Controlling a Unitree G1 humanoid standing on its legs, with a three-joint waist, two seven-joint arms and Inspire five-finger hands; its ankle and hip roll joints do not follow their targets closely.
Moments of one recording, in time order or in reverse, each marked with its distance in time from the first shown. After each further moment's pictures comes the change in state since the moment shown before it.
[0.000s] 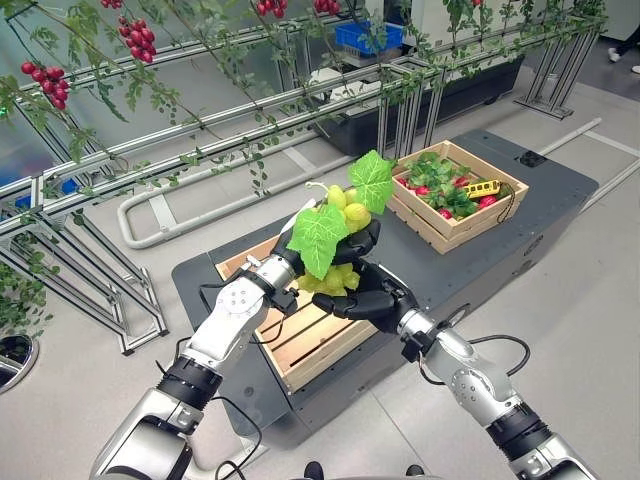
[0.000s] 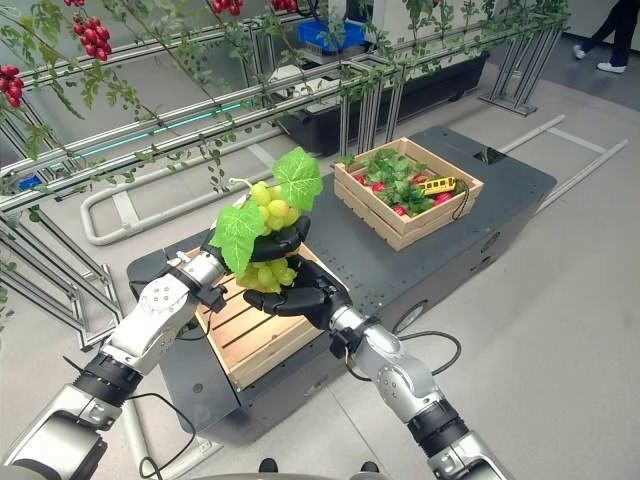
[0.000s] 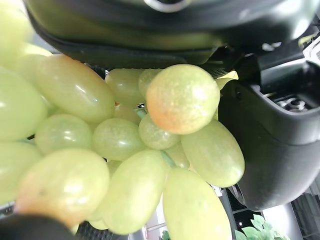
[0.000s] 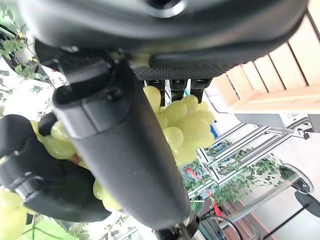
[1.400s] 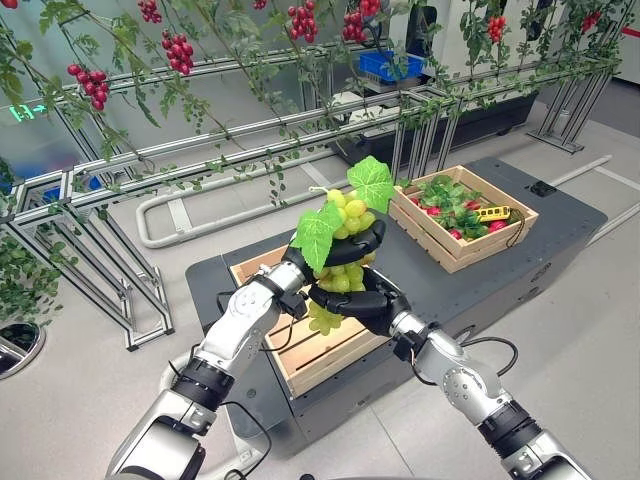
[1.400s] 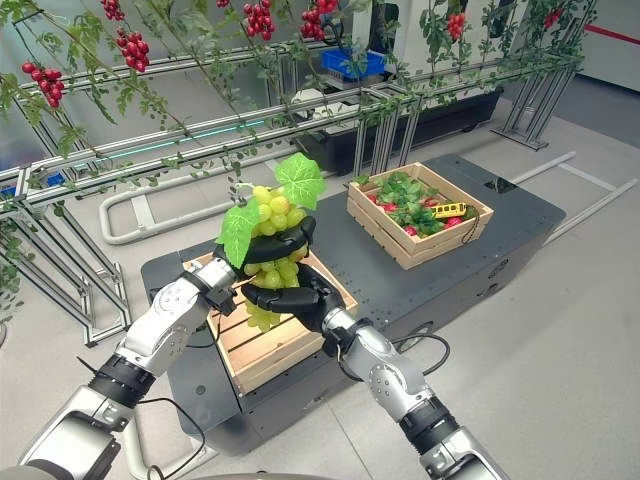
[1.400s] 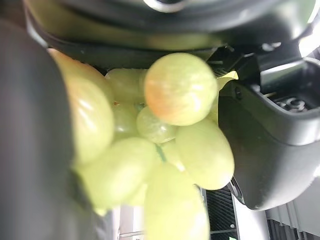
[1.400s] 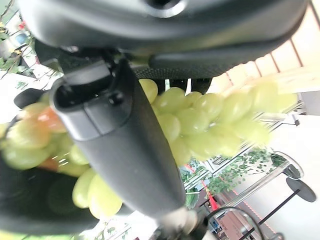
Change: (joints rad) left arm 0.000 -0.079 0.002 0.024 -0.118 0.086 -0.008; right arm -0.011 0.044 0.035 0.079 0.042 -0.005 -0.055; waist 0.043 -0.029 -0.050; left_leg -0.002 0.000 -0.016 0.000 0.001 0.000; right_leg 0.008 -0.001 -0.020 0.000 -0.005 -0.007
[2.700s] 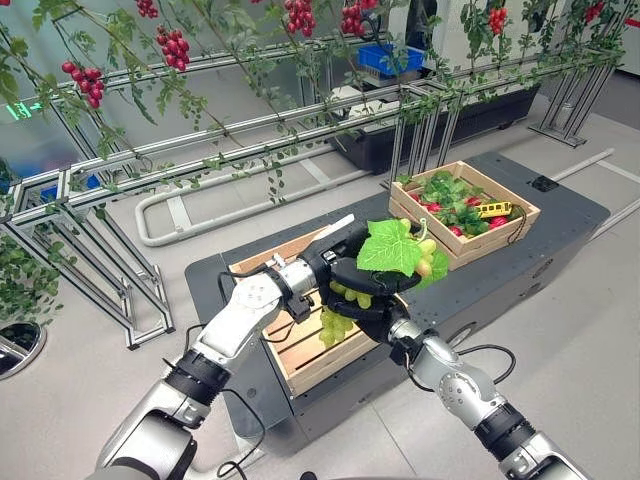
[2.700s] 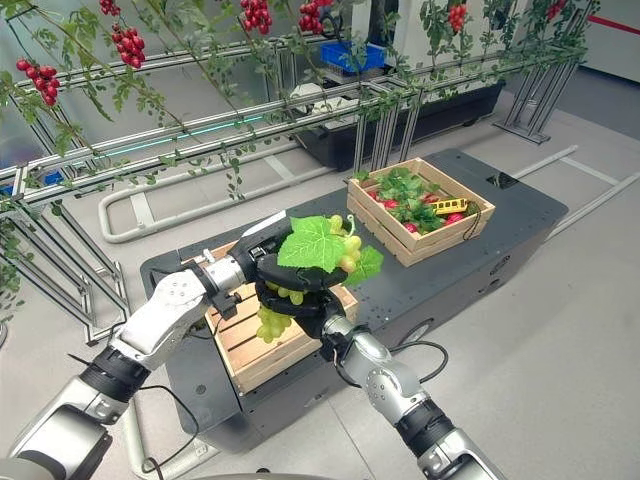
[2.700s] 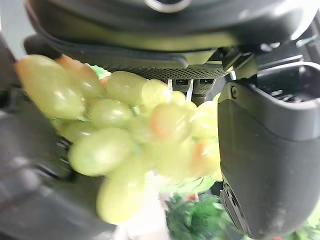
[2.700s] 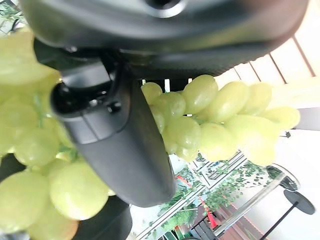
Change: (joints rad) left arm -0.038 0.086 -0.037 -0.173 0.130 0.047 -0.150; right arm 0.002 -0.003 0.024 0.027 0.001 -0.039 -0.055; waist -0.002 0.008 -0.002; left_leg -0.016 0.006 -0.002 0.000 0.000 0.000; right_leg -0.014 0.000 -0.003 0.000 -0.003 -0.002
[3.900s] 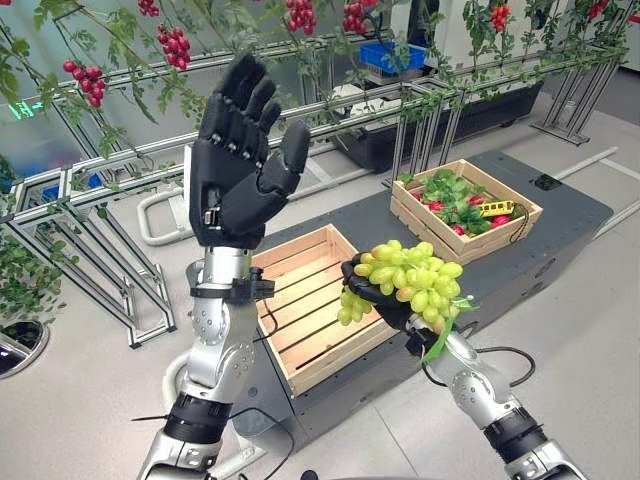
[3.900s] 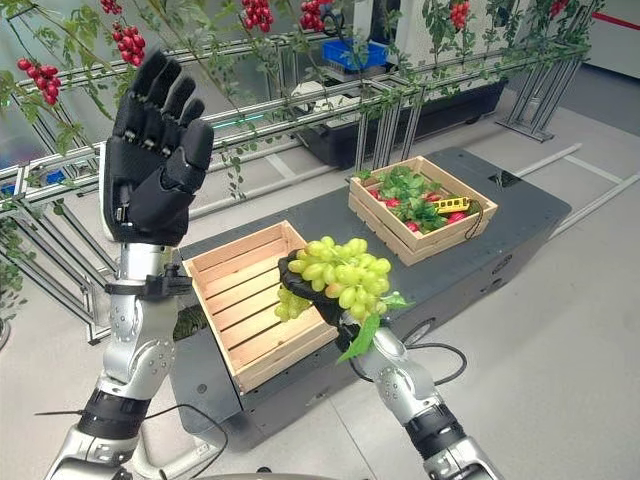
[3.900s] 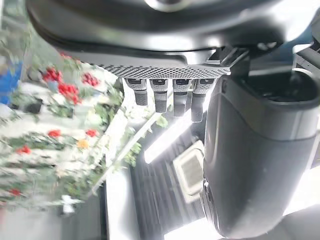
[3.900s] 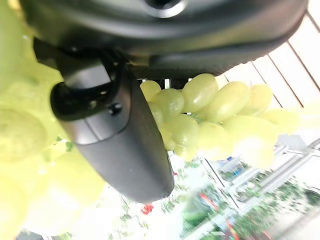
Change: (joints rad) left arm 0.289 -0.203 0.292 -0.190 -0.119 -0.428 0.472; right arm 0.111 -0.004 -0.167 -0.084 -0.071 -0.027 -0.001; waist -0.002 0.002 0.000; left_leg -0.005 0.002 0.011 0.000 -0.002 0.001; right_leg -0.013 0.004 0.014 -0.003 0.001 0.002
